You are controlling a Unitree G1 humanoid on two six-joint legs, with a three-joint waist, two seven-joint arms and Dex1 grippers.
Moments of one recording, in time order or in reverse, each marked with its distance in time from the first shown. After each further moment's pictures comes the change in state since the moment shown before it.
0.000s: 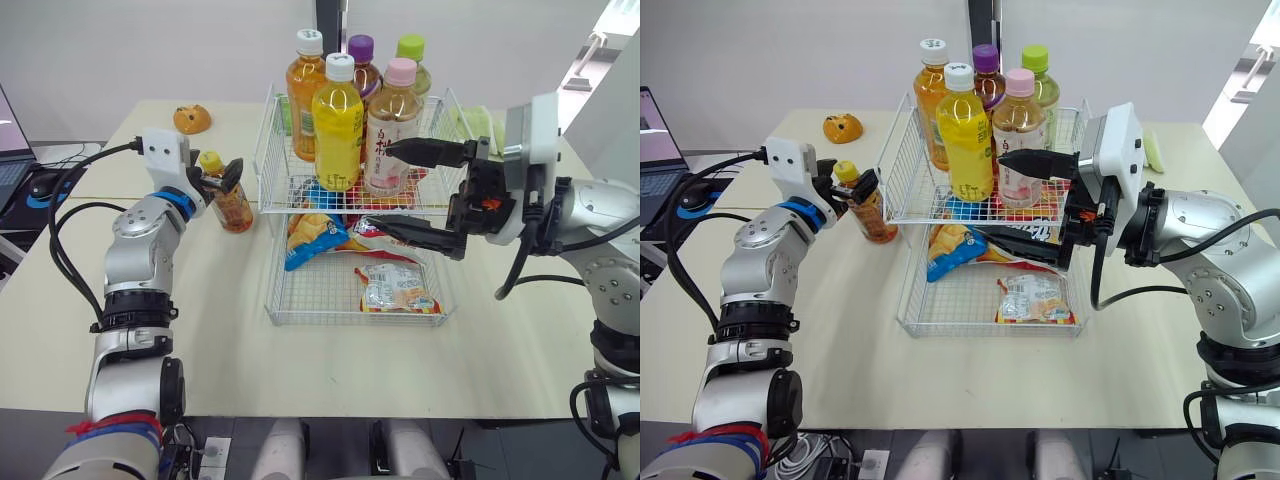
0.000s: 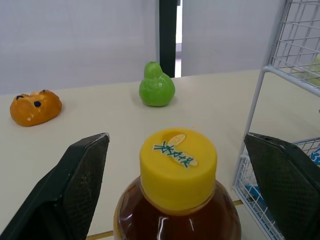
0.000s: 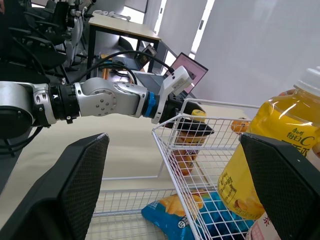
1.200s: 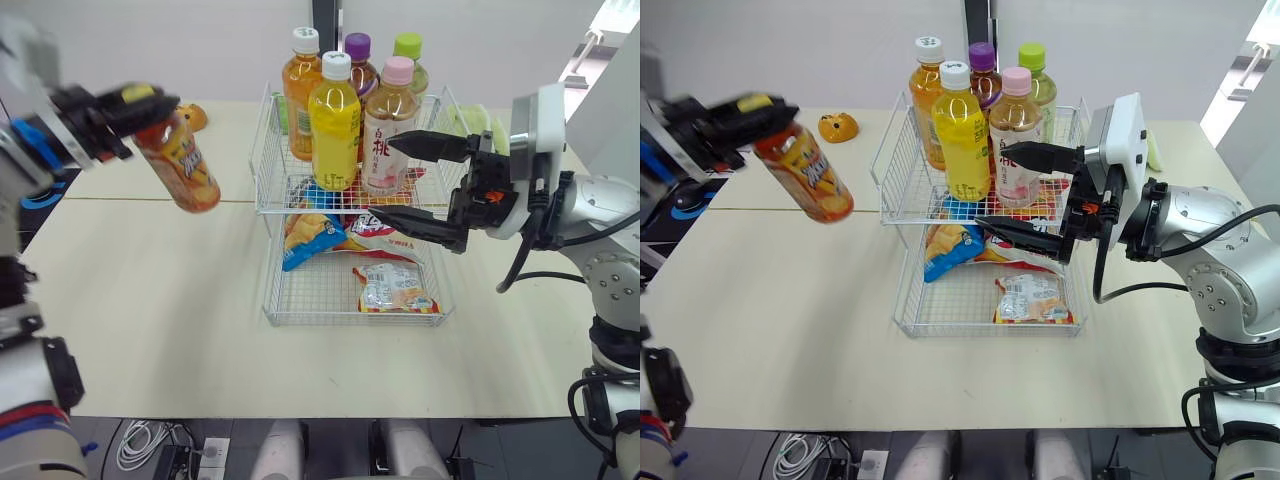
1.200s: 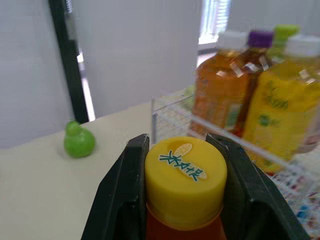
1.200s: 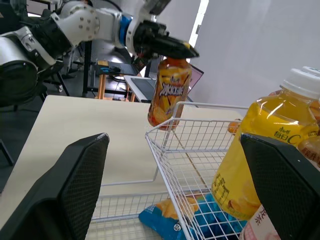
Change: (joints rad) left arm -0.180 0.499 0.079 -0.221 -0.391 0.518 -0.612; right arm -0.015 0.022 -0.001 0.039 0.011 -0.014 -0.003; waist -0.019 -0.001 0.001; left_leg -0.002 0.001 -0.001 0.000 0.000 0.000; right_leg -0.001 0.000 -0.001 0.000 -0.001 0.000
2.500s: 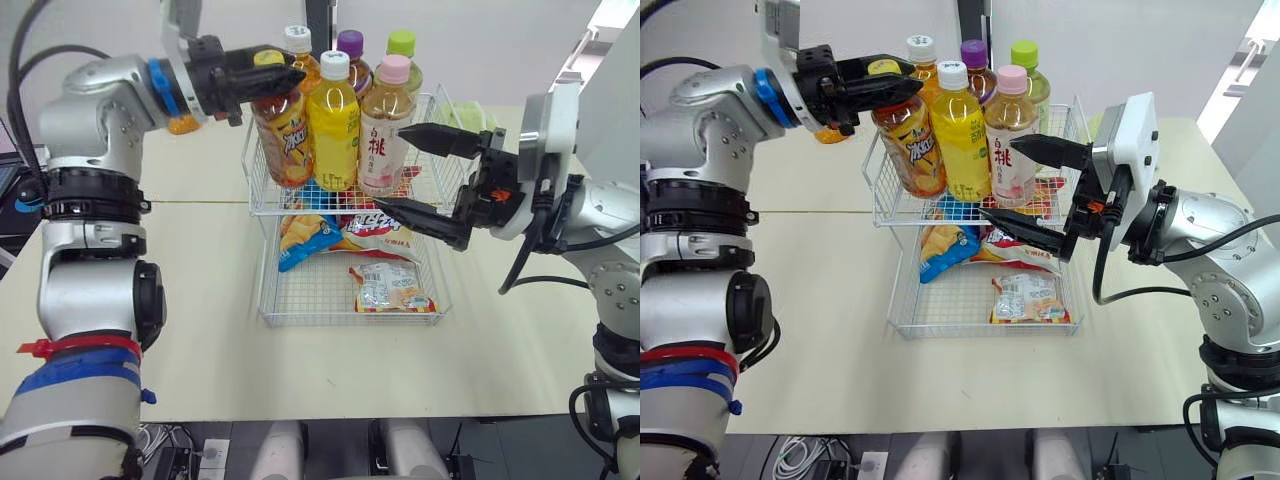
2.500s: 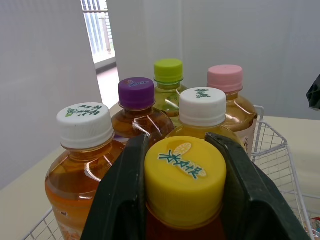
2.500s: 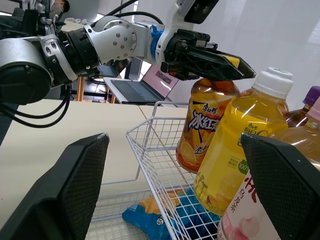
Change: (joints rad) left arm -0.344 -0.372 -0.225 0.369 0.240 -0.308 -0.212; right arm 0.036 -0.013 -0.029 -0.056 0.003 0.006 -0.081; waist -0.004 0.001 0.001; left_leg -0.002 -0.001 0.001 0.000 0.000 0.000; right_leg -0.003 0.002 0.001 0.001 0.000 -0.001
